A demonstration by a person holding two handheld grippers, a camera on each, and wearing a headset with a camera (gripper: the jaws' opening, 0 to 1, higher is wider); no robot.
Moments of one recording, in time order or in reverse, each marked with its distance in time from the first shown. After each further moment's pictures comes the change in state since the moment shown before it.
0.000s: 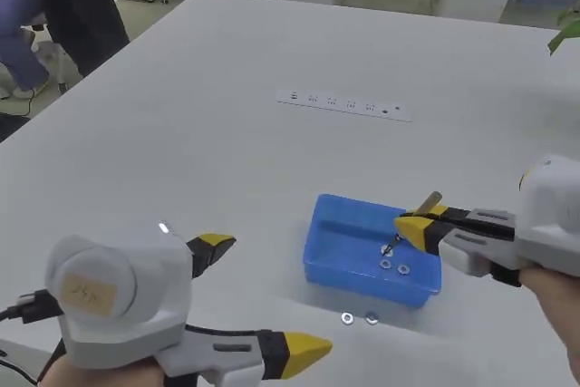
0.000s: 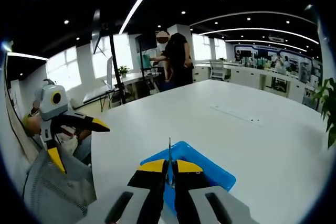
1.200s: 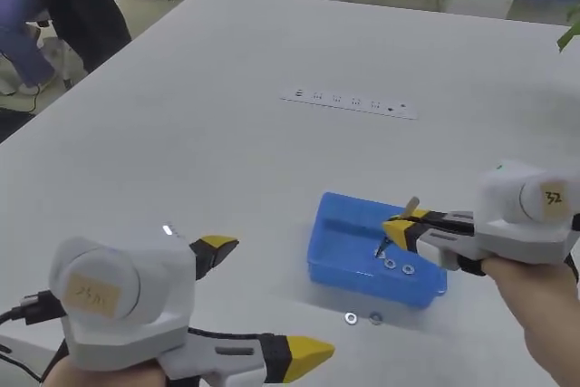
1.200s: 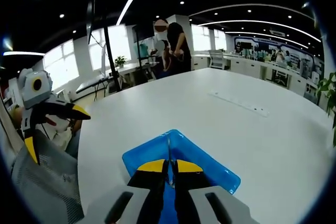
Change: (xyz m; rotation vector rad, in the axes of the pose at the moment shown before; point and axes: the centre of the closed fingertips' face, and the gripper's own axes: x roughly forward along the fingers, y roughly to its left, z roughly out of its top) left arm 0.000 0.001 -0.005 -0.006 0.017 0.002; right arm 0.040 -0.017 -0.030 -0.018 0.097 -0.008
